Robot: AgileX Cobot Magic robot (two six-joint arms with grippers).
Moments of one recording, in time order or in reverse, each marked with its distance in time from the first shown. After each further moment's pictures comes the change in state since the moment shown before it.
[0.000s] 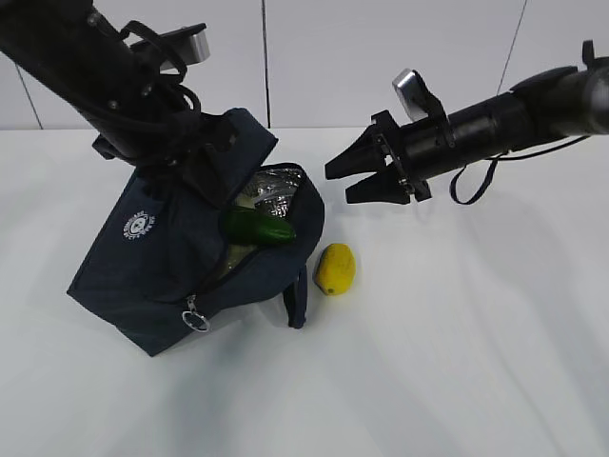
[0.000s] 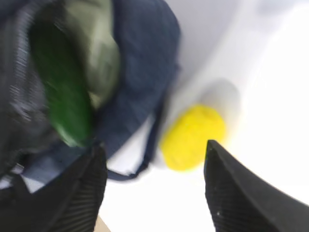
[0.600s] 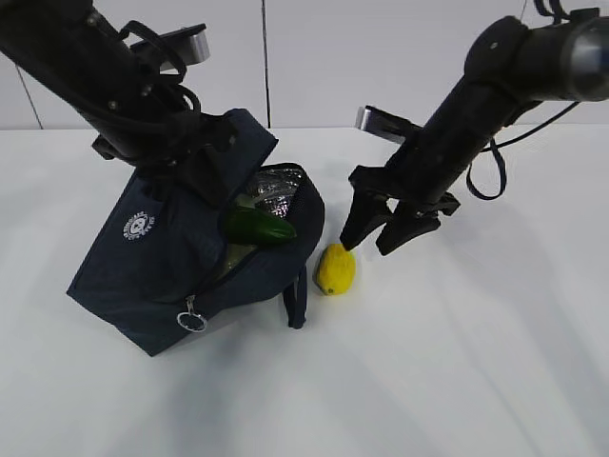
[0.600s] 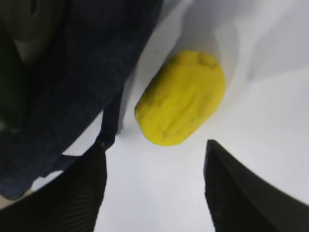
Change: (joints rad) left arm 0.000 0.000 0.000 0.000 0.004 0.000; right arm 0.137 -0.117 0.000 -0.643 0.021 0.366
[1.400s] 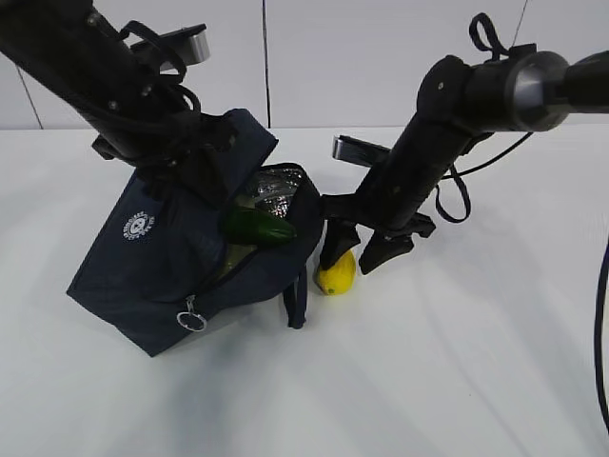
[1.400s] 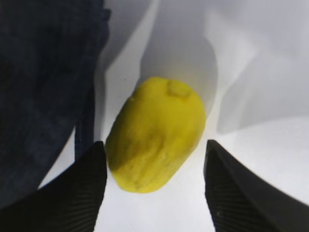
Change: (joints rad) left arm 0.000 0.000 0.000 0.000 0.000 0.000; right arm 0.089 0.069 0.000 -0.086 -0.159 0.192
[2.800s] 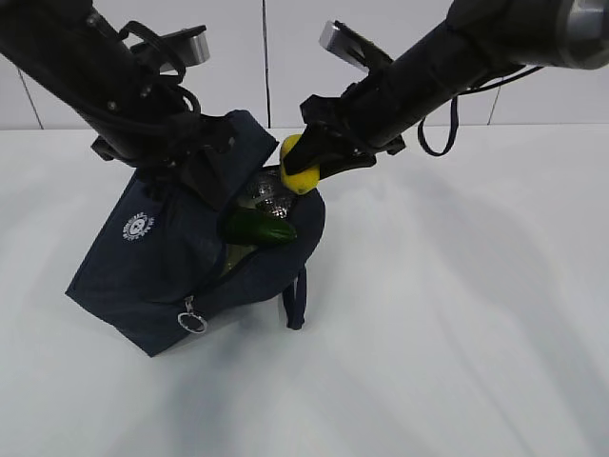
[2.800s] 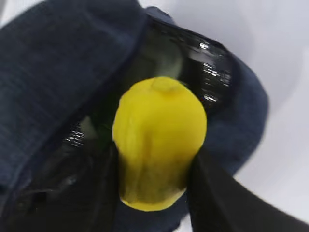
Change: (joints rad) left arm 0.000 0.000 0.000 0.000 0.008 0.000; right arm -0.017 -0.129 -0.060 0.298 -0.047 -0.330
